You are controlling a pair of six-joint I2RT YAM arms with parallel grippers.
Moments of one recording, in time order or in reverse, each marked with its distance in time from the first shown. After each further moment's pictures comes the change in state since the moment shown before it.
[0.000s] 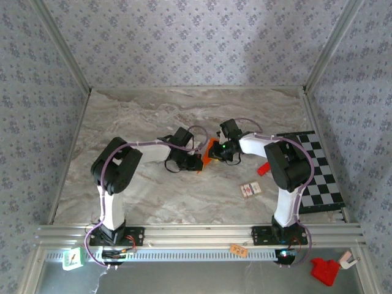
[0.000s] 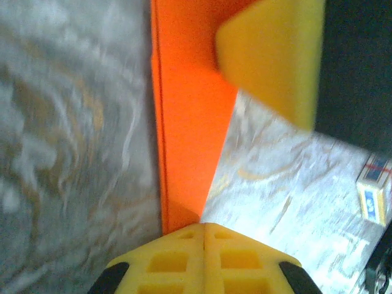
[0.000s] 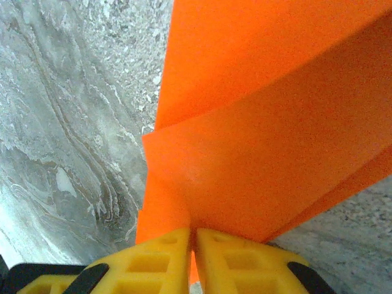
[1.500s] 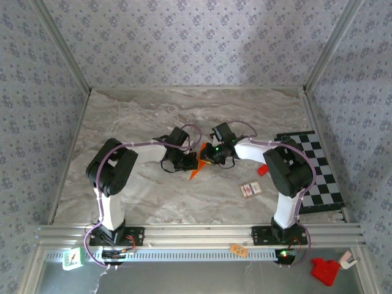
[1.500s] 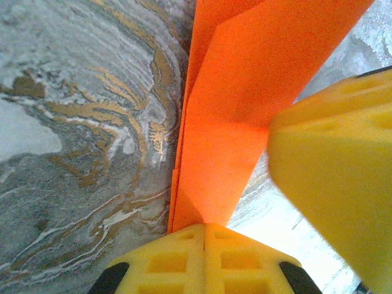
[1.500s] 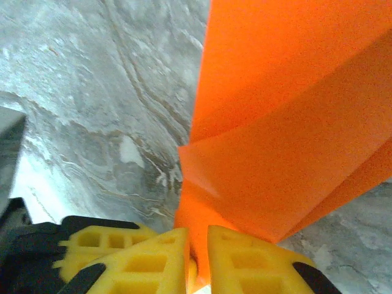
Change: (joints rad) left arm 0.028 -0.033 -0.031 0.002 -0.060 -0.126; right arm 0.104 -0.070 -0.035 0.082 0.005 0.160
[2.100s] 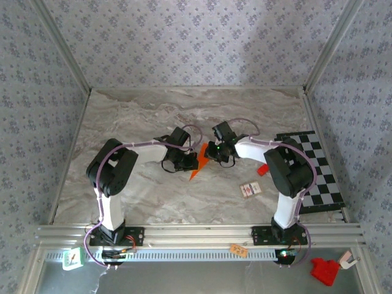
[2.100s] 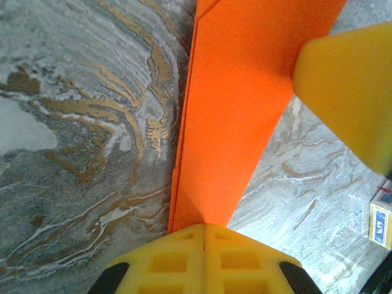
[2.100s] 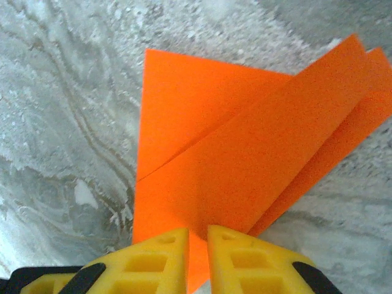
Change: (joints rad) left arm -0.008 0.000 0.010 -0.020 -0.019 0.000; right arm -0.011 0.012 0.018 -0.047 0.158 -0.012
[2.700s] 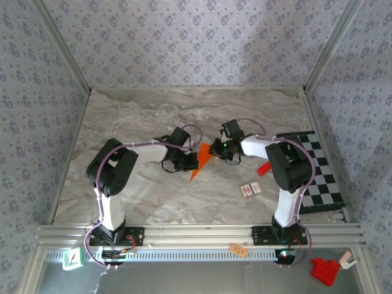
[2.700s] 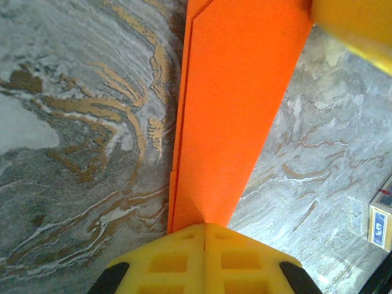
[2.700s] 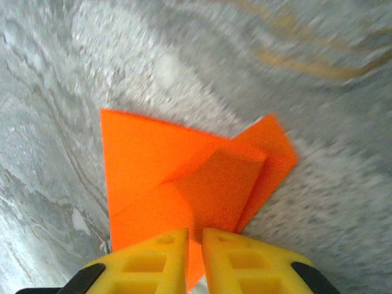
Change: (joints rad) left arm -0.001 0.000 -0.002 -0.003 -0.003 -0.010; right arm -0.129 0.041 -0.030 0.104 -0.132 -0.039
